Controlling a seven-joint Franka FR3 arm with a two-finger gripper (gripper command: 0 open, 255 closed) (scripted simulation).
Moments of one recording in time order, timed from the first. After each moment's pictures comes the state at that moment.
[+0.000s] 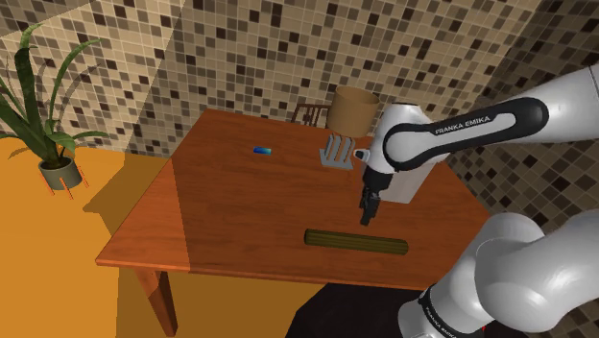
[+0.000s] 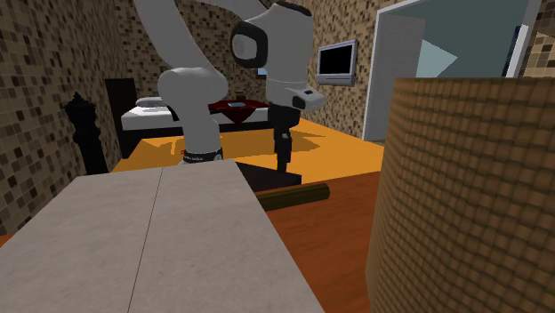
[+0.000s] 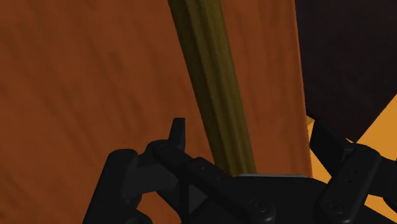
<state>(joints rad) 0.18 -0.47 -0.39 -2.83 -0.05 2.20 -0.70</state>
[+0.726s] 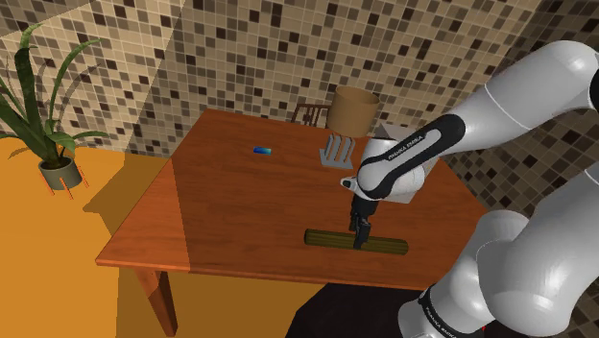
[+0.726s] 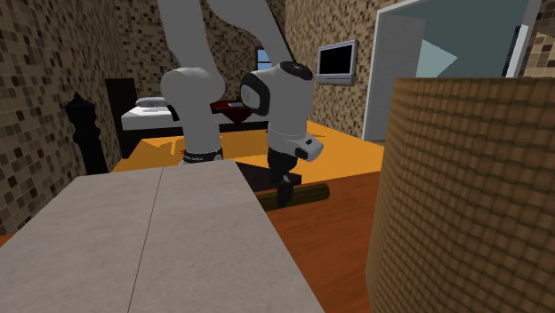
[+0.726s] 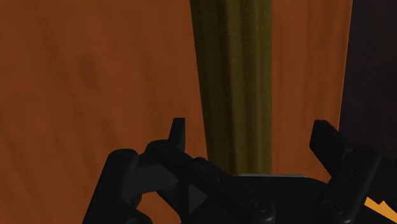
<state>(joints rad) 0.32 -0.12 -0.50 -2.86 0.13 2.49 -1.02</state>
